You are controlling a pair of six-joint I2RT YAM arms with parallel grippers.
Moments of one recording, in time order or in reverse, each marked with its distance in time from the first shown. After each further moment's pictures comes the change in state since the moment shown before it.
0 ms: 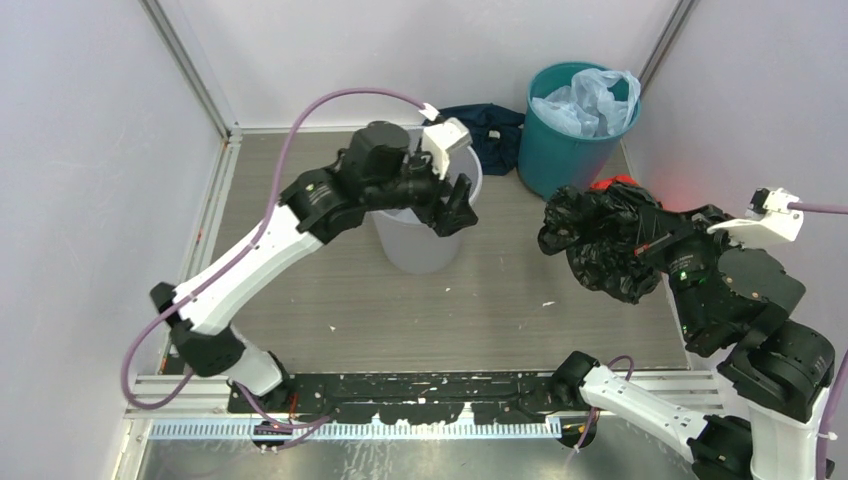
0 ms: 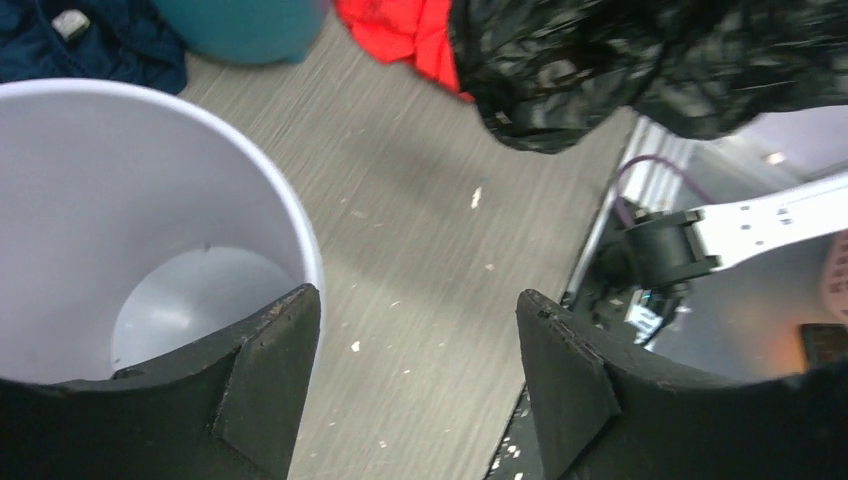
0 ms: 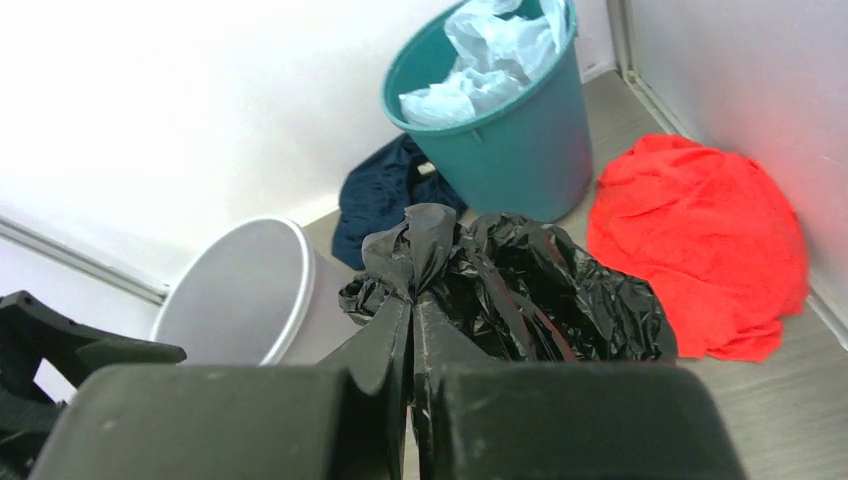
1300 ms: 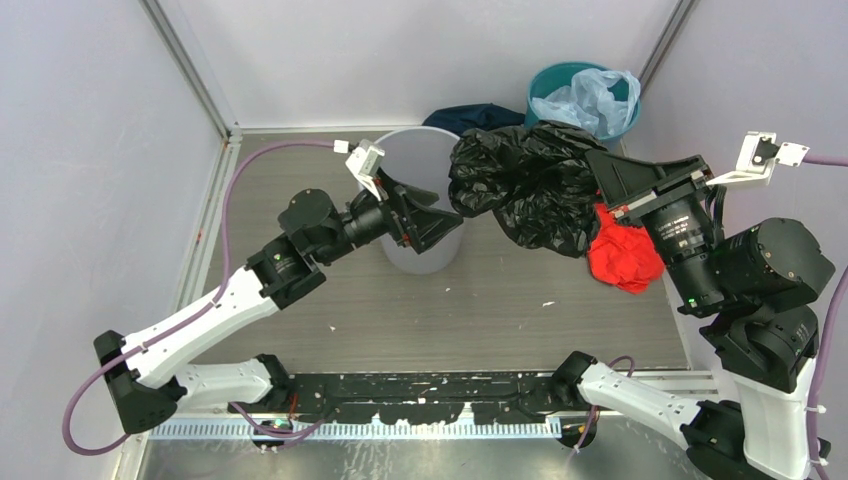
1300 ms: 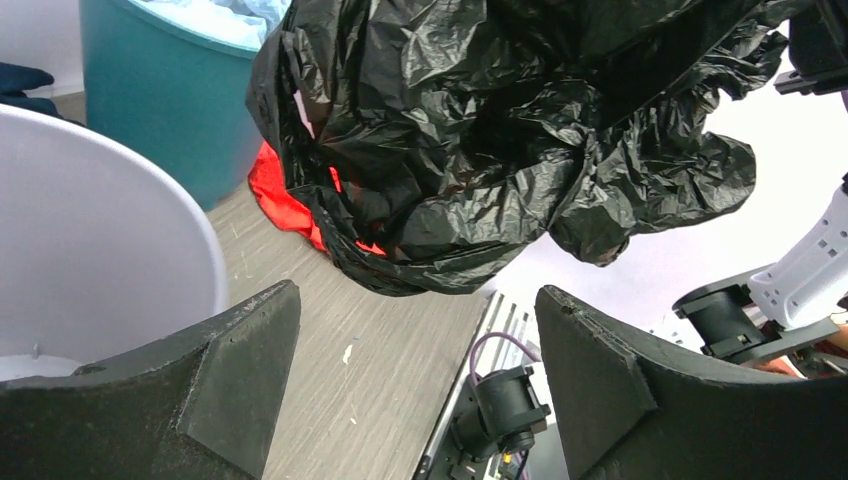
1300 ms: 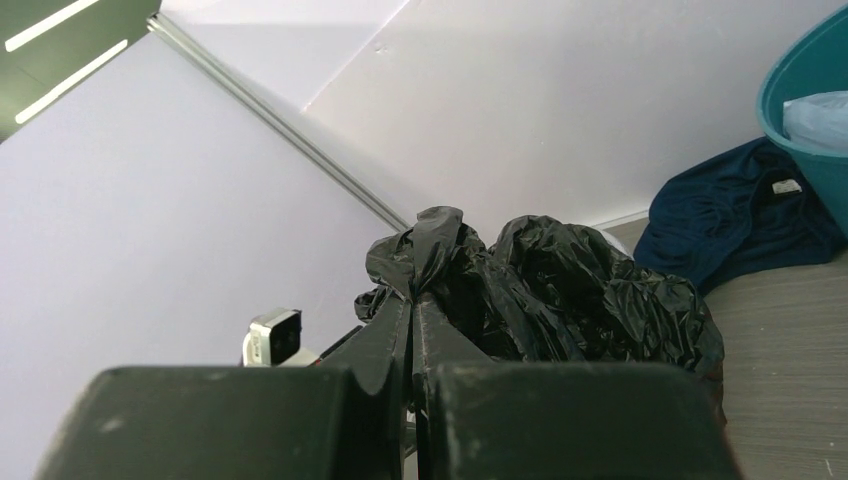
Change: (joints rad) left arm 0.000 -0.480 -0.746 0.854 -0.045 -0.448; right arm 0.000 0.129 0.097 0.404 -0.443 0.112
